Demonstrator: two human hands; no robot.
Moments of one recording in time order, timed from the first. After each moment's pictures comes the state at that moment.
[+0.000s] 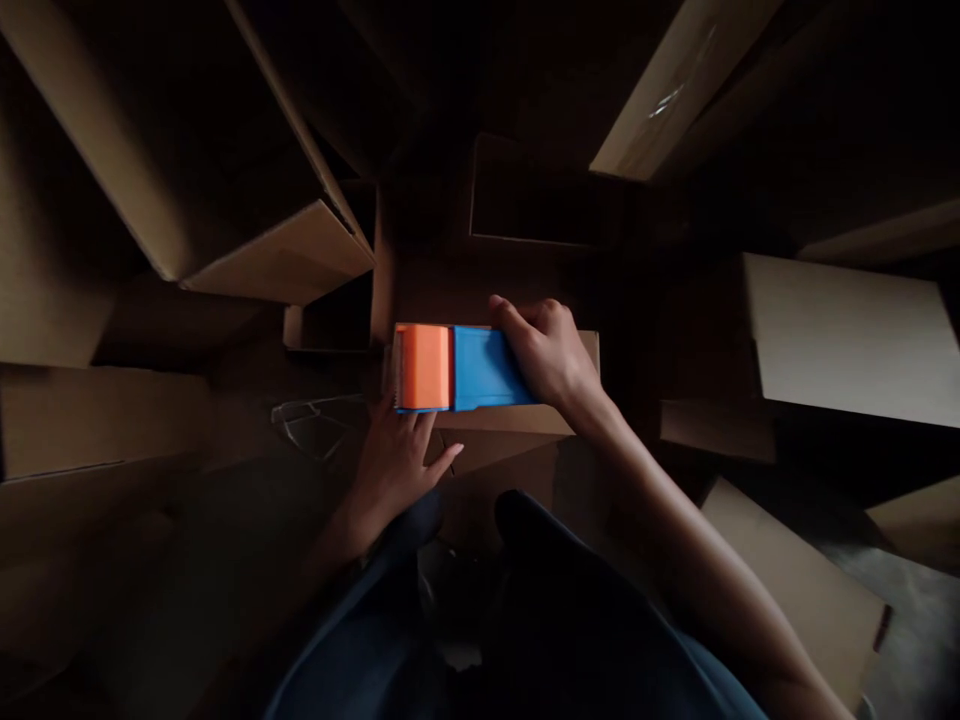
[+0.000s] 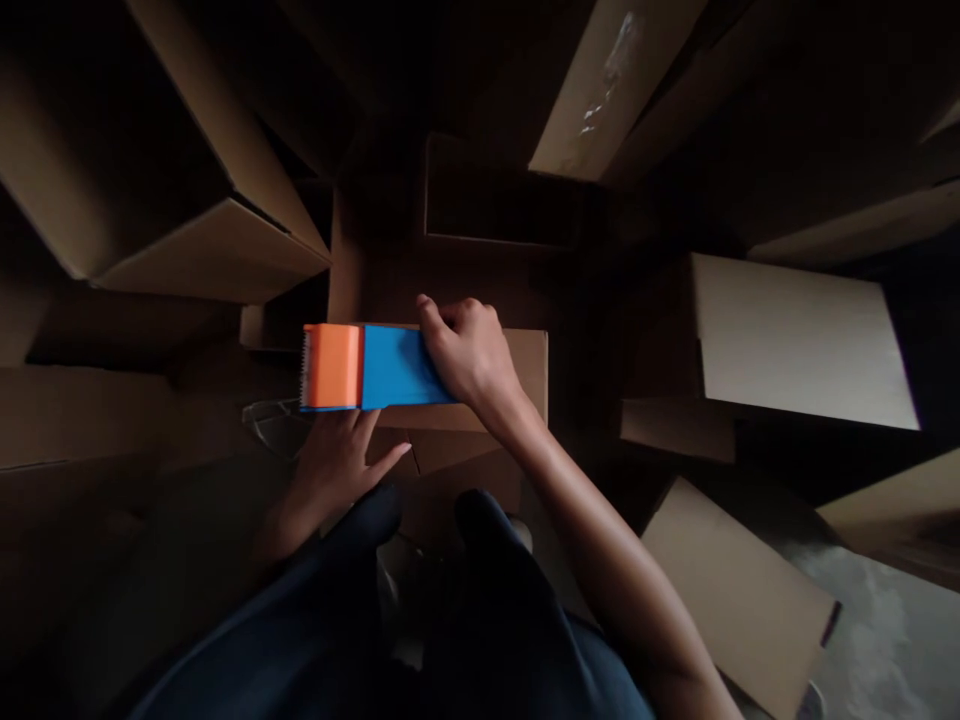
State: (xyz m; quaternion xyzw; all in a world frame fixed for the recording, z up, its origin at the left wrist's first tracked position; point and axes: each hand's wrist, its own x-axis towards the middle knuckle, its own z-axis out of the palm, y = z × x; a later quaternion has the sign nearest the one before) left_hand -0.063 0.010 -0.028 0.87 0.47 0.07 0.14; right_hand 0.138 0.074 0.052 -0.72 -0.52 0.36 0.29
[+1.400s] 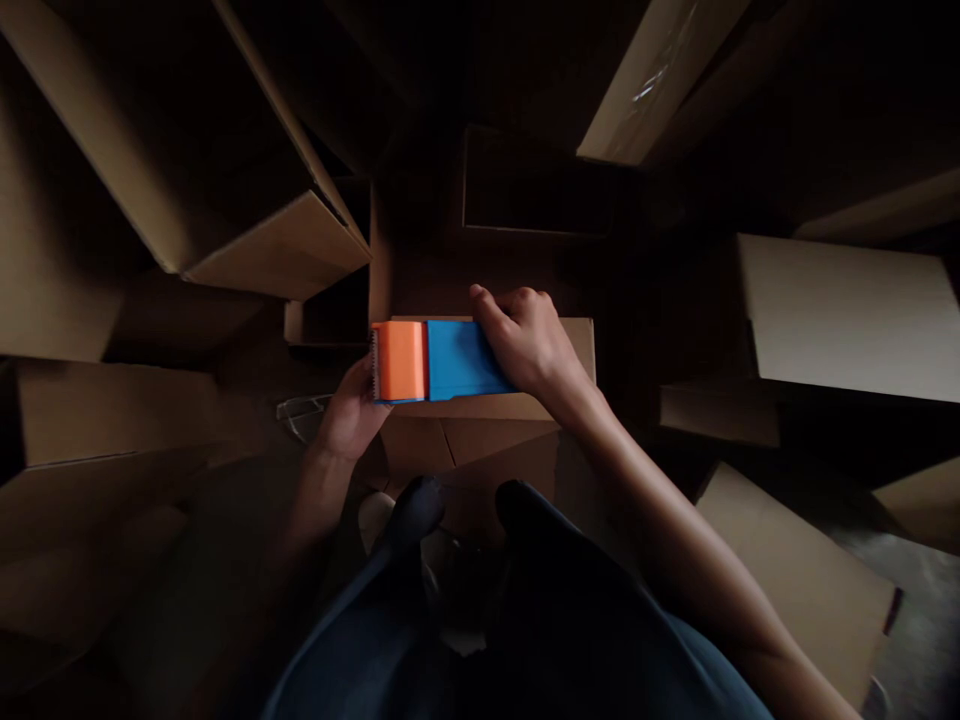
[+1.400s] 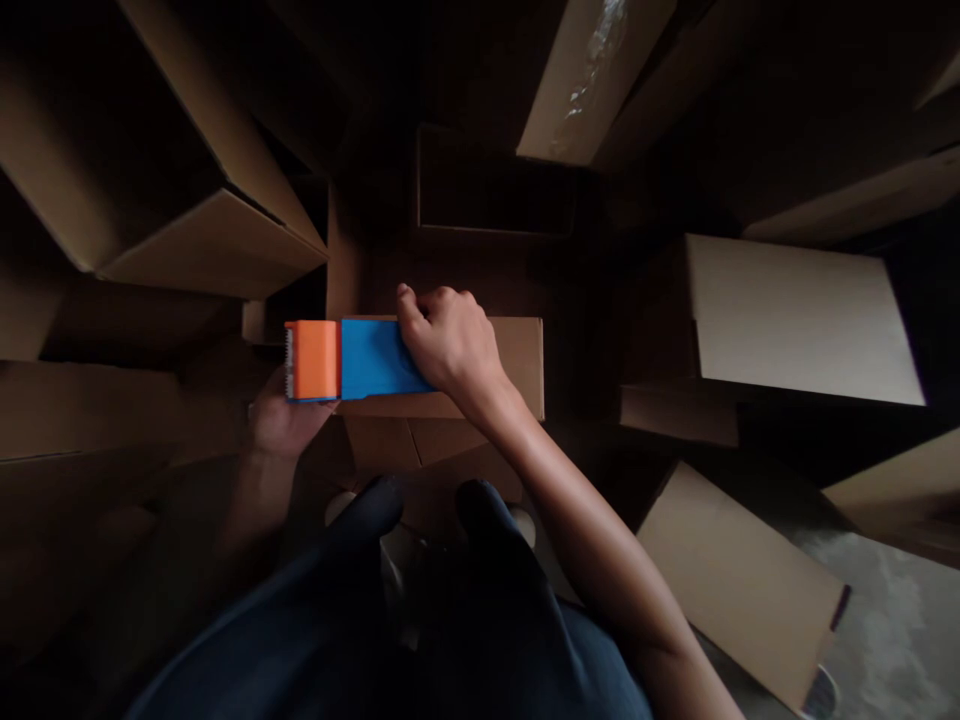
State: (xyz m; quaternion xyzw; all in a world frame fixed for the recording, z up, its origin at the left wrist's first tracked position) left_hand -0.068 0.059 -0.012 0.36 0.48 0.44 0.67; right_hand 0.131 0.070 0.051 -0.71 -0.56 0.32 0.27
